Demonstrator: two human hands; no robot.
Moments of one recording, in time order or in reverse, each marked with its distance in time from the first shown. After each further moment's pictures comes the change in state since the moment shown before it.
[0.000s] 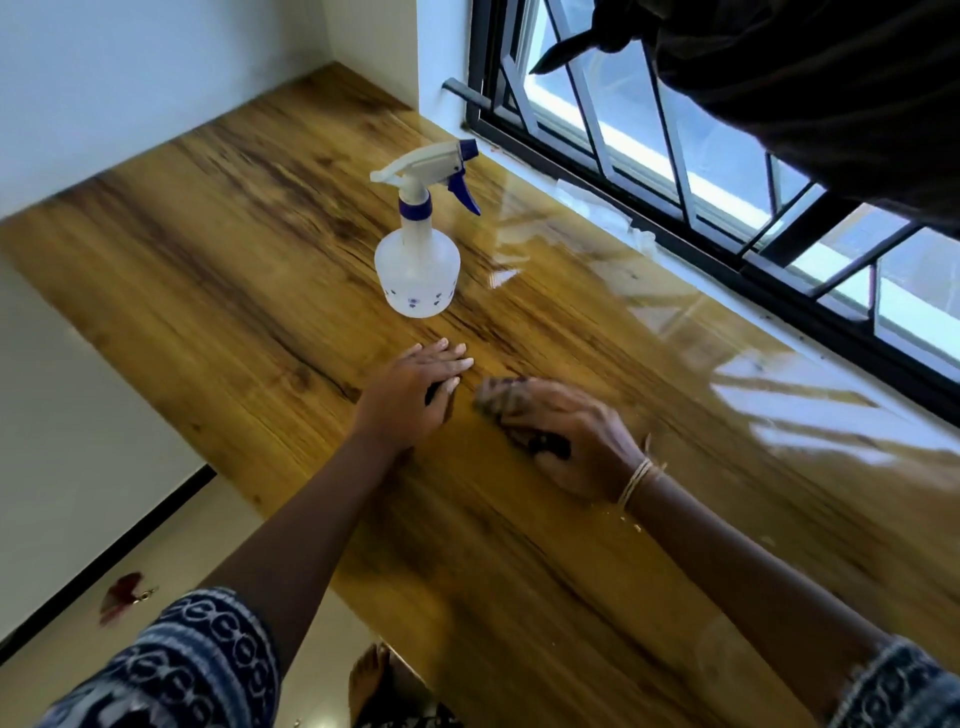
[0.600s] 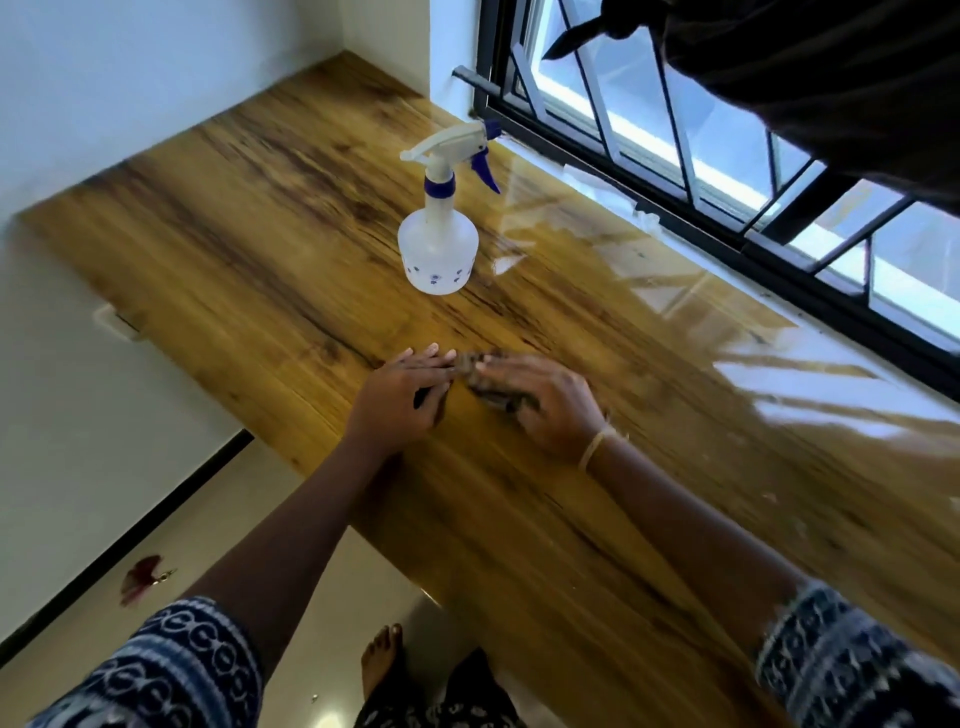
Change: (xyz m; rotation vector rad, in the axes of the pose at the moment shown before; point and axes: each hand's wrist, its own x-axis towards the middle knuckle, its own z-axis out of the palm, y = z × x) left_hand -0.049 -0.010 -0.018 -0.038 0.010 -0.018; right_hand 0.032 -0.043 0.021 0.087 0.047 0.115
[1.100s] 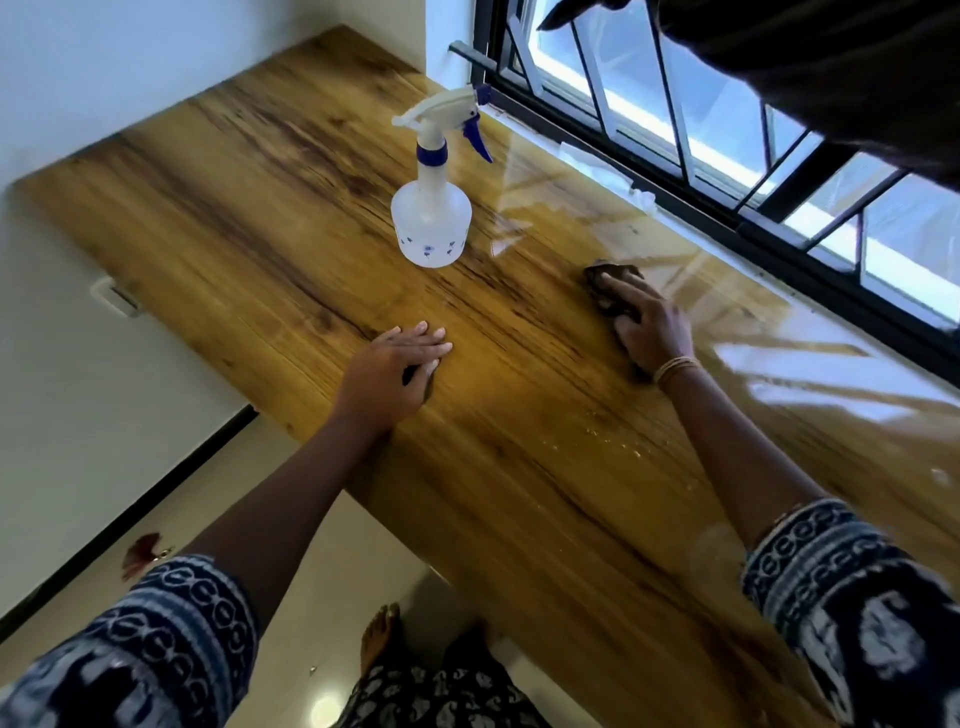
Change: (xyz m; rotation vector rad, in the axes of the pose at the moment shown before) left_hand -0.010 0.004 0.000 0.006 0.025 -0.023; right_hand -0.009 0.085 -0.070 -0.139 0.196 0.481
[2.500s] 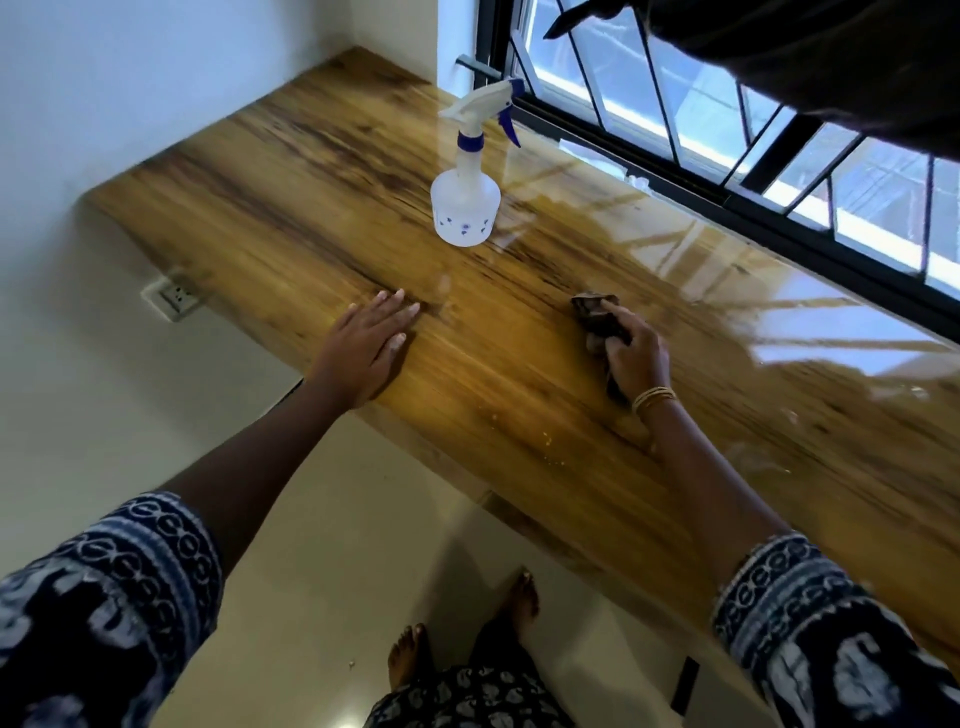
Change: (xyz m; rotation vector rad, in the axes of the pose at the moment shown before) left_hand -0.053 -0.046 -0.080 0.197 -0.134 0.030; right_hand -0.115 -0.074 0.031 0.334 0.127 0.277
